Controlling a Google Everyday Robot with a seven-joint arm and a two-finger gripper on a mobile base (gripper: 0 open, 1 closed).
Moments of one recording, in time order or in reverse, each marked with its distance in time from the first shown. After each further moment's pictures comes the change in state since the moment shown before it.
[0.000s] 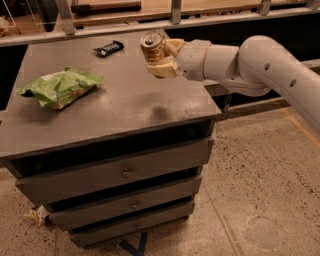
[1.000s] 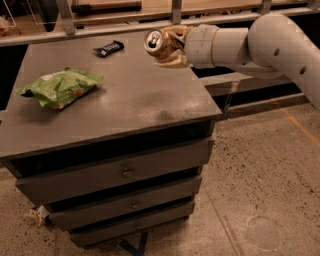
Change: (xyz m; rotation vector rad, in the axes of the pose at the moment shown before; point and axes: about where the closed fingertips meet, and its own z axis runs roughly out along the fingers) arm -0.012 -0.023 -0.021 -0.013 0.091 -0.478
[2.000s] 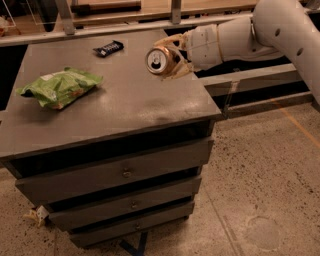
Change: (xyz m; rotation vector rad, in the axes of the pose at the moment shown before) arm -0.022 0.042 -0.010 -0.323 -0.167 -0.242
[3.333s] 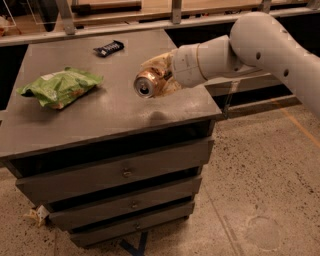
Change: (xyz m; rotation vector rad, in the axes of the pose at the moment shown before) arm -0.002 0.038 0.032 -0.047 0.161 -0.239
